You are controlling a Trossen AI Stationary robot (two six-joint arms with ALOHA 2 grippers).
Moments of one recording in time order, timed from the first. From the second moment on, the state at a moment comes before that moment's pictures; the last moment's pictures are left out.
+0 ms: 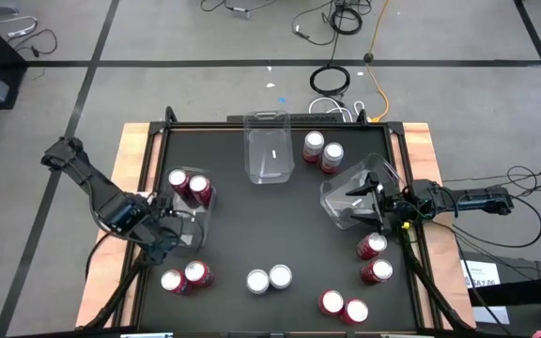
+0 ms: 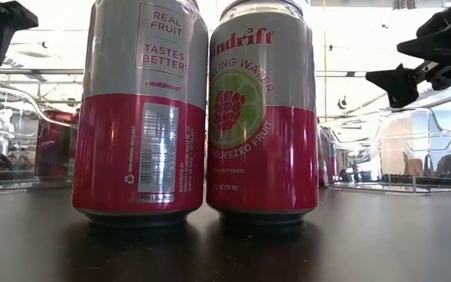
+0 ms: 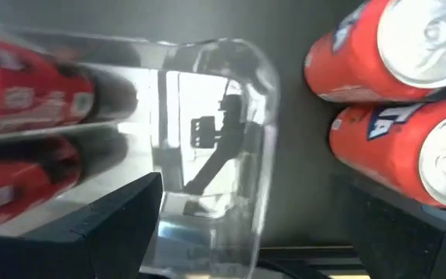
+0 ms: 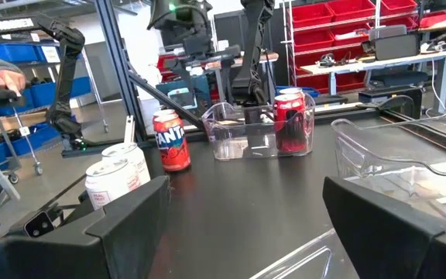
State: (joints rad) left arm -0.69 1.08 1.02 -1.32 -0.12 -0.65; right arm 0.08 0.00 0.01 0.03 0.00 0.17
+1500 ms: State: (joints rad) left arm -0.76 1.08 0.65 -0.96 -0.10 -0.65; right arm 0.08 0.00 0.01 0.02 0.00 0.17
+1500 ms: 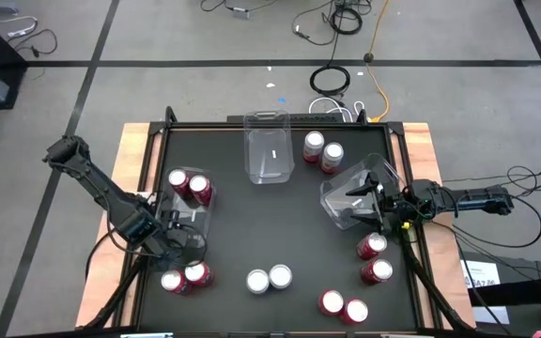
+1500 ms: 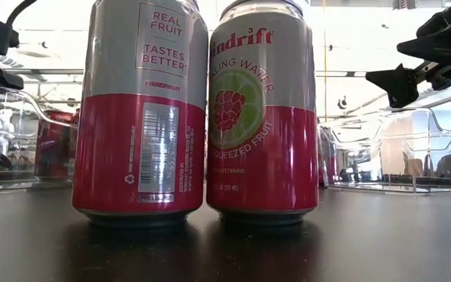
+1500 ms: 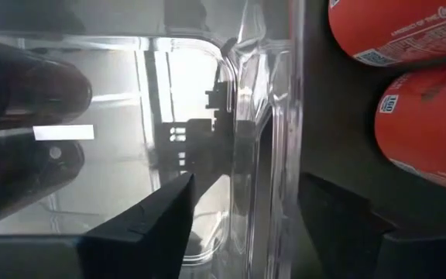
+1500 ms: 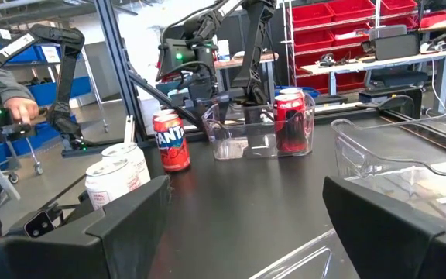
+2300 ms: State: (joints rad) left arm -0.76 1.08 0.65 -0.96 -0.11 -0.65; right arm 0.08 0.00 0.01 0.02 0.00 0.17
